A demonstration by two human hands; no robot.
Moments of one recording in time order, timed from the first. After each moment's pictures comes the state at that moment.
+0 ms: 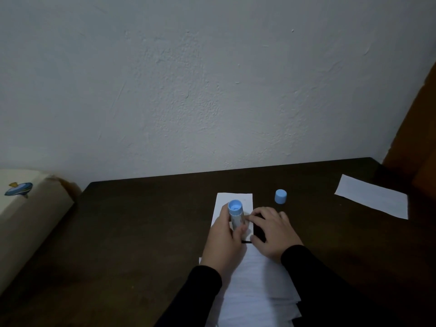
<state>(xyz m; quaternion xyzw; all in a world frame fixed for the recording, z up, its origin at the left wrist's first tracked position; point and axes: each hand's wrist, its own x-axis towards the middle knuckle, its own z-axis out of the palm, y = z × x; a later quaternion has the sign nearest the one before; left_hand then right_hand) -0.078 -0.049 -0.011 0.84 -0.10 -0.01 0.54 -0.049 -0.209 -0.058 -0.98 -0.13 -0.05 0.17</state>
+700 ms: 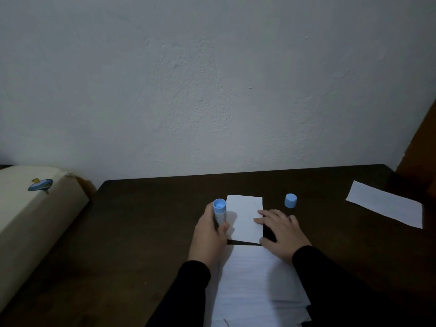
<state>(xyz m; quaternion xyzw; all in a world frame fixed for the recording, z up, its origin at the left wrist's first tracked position) -0.060 -0.006 -0.014 0.86 0.01 0.00 0.51 -0.045 -0.207 -0.050 -0.98 -0.09 0.05 0.18</state>
